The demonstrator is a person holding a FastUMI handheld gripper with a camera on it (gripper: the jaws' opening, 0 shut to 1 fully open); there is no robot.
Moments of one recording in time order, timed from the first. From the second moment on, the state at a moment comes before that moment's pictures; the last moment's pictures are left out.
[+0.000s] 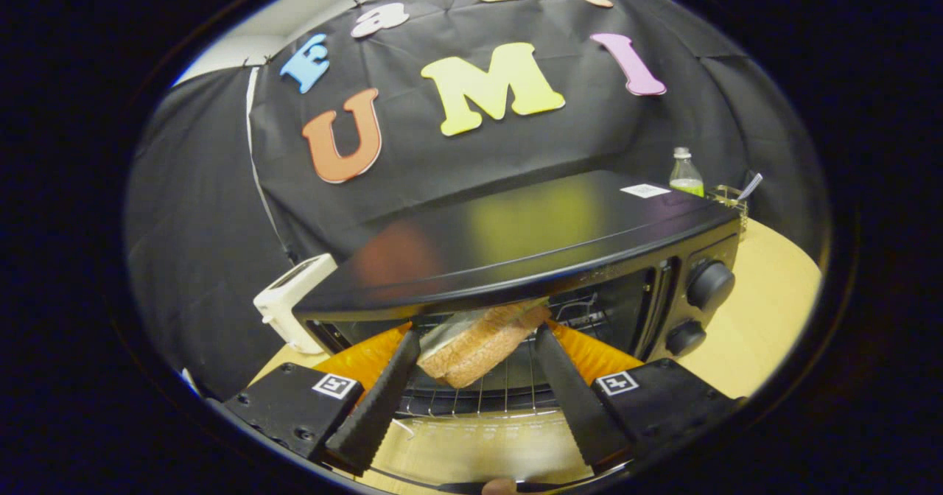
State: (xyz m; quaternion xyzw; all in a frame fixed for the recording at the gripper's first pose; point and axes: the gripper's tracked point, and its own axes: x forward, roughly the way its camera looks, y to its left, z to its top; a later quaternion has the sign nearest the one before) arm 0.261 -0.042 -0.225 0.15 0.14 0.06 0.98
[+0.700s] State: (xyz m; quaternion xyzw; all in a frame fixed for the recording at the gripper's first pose) arm 0.185 -0.071 -0.260 0.07 0.19 -0.01 0.98
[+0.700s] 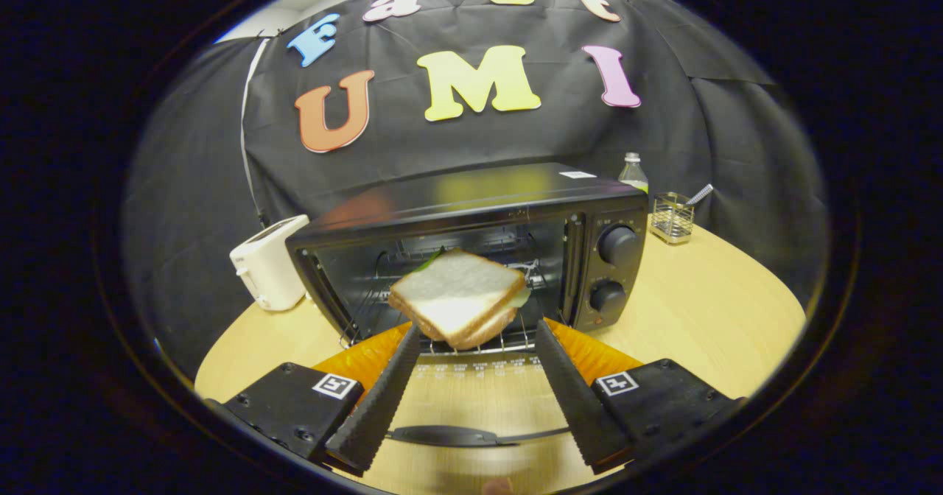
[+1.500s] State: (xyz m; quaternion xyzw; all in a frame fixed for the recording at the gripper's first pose) arm 0.103 -0.030 -0.339 0.01 0.28 -0.01 0.96
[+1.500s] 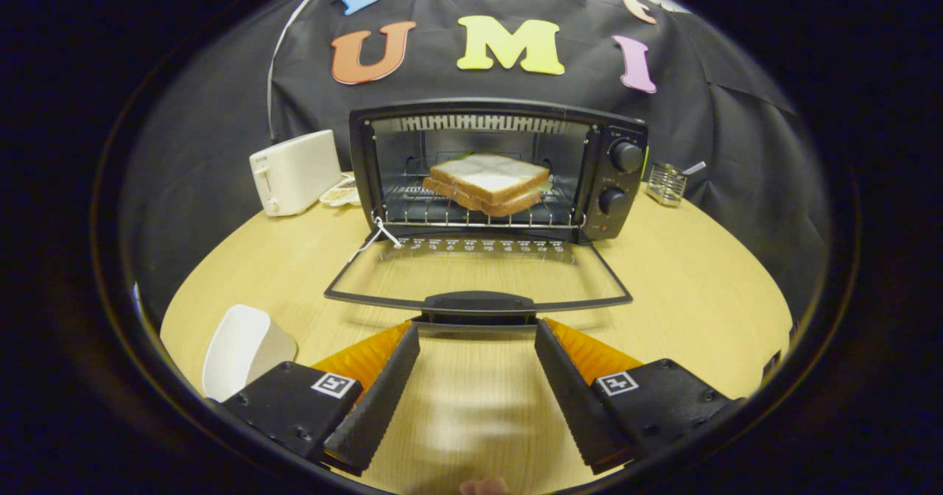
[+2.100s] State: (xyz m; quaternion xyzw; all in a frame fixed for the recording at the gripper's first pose) arm 0.107 -0.028 -0.365 0.02 0.36 -0.03 0.93
